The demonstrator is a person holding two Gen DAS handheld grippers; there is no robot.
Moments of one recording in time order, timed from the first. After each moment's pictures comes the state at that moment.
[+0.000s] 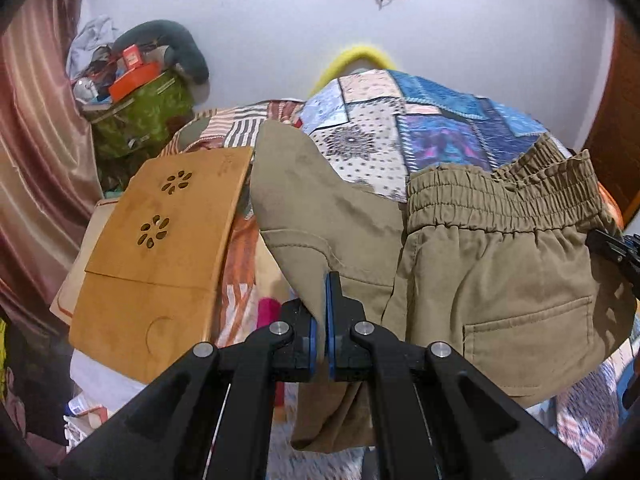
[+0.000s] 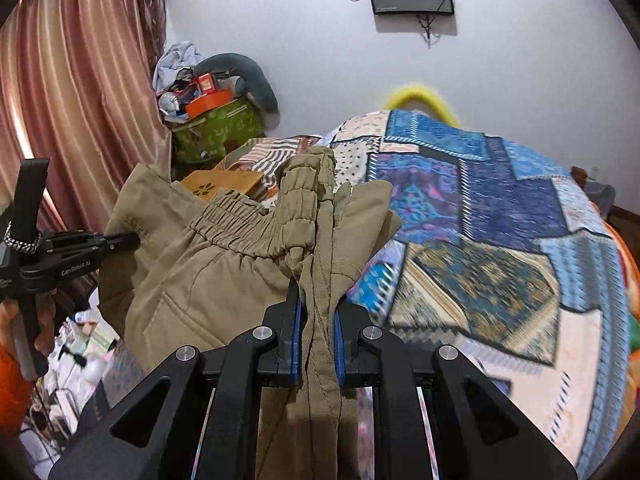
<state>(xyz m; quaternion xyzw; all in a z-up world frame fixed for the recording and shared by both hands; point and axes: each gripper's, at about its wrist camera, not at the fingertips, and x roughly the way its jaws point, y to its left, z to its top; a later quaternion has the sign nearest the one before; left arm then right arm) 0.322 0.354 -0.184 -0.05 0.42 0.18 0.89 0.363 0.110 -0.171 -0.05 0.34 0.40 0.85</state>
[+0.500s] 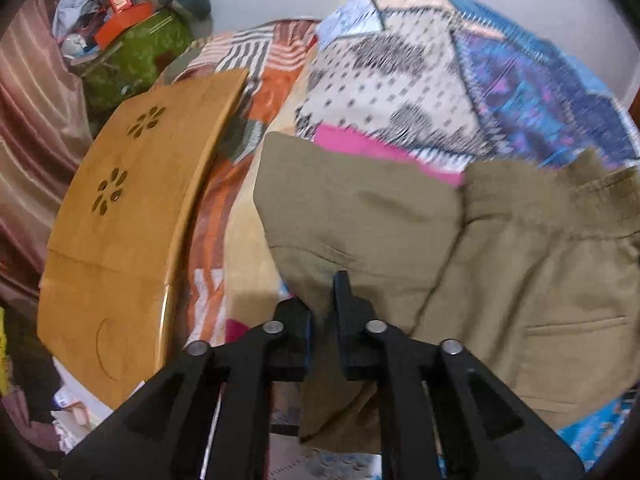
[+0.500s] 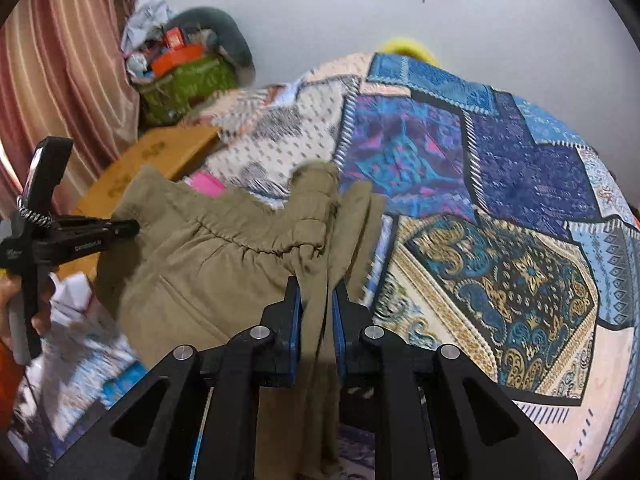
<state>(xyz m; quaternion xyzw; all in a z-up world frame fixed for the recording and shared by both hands) 0.408 0.393 -0.302 -0.07 0.52 0.21 0.83 0.419 0.142 -0.244 -0.11 0.40 0.35 0.84</state>
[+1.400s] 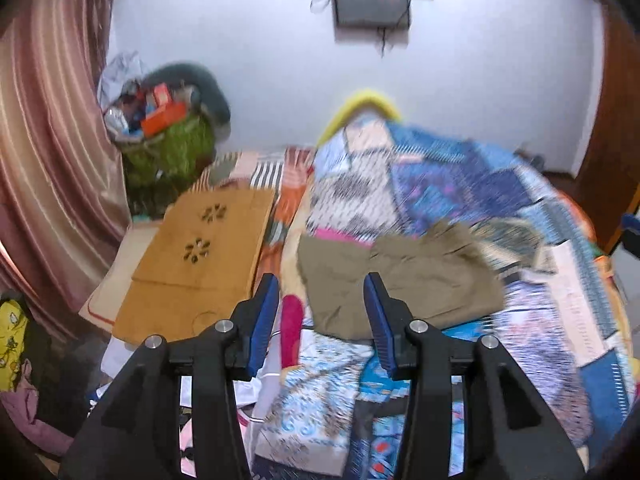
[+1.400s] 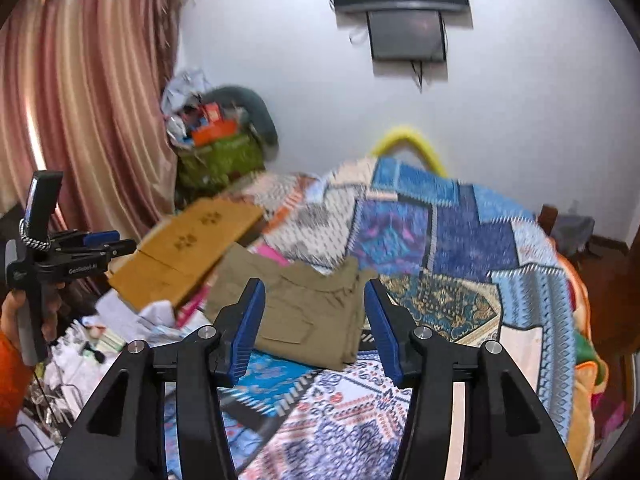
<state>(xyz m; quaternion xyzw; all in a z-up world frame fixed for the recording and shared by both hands) 0.205 0.274 -0.069 -0.03 0.34 0.20 0.92 0.278 0.034 -0.071 -0.05 0.27 0.39 0.88</state>
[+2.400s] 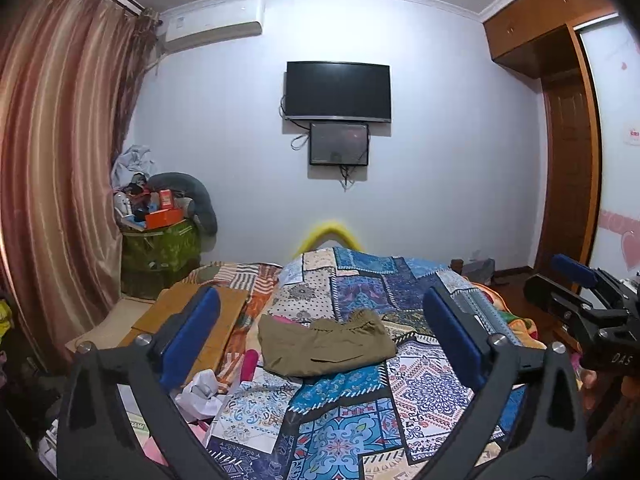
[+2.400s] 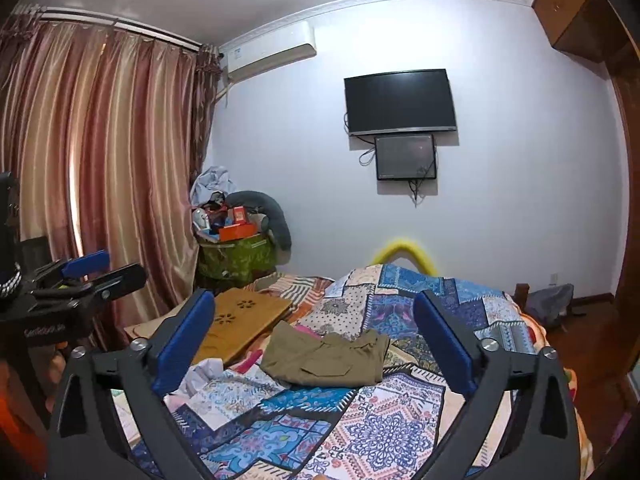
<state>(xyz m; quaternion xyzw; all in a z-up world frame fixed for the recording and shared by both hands) 0.006 0.125 -0.001 -0.02 0.10 0.17 0.98 0.108 -0.021 -0.016 0.01 0.08 0.38 0.92</state>
